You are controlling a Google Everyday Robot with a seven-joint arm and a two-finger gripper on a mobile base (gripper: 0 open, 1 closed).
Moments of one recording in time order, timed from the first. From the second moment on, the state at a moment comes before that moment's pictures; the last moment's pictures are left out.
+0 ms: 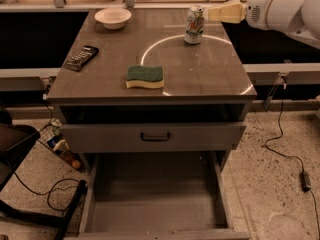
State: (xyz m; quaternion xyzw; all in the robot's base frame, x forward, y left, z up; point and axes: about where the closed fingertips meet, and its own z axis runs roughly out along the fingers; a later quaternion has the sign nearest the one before) arm 0.746 -0.214 1.014 -0.22 0.73 0.11 0.63
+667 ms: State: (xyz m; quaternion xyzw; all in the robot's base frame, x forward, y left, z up) arm 0.849 -0.170 0.958 -0.25 0.70 0.15 0.66
